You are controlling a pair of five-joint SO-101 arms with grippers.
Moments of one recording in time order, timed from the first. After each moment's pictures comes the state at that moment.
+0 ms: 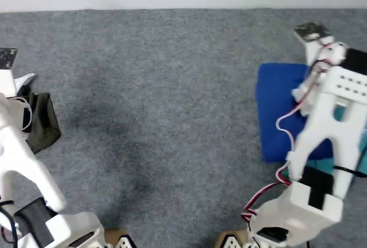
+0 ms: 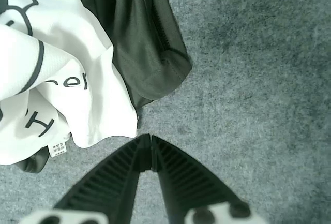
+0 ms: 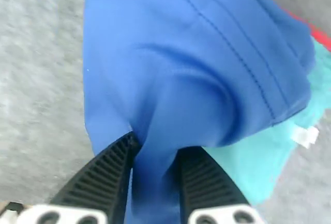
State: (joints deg) left arm -39.7 -6.6 3.3 92.6 -24.1; right arm 20.3 7.6 -21.7 100.5 38.5
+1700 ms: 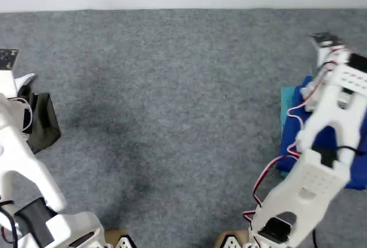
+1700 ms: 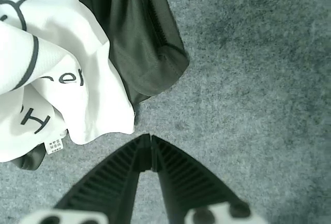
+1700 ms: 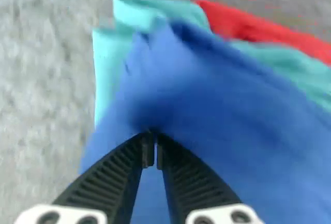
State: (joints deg) left arm -39.7 -6.6 3.3 93.7 -24.1; right arm 22.6 32.6 -30.8 86.4 32.4
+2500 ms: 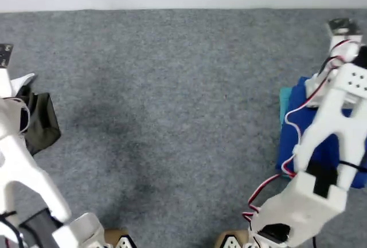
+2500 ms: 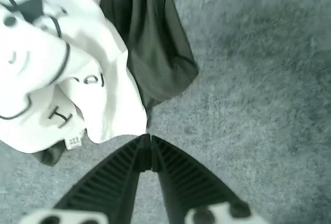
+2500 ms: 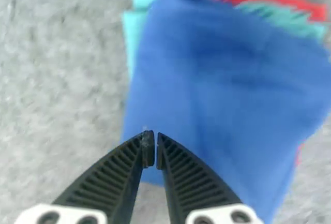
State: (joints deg) left arm -40.7 -11.3 3.3 93.7 -24.2; right arm 21.5 11.8 -25.4 100.5 21.5
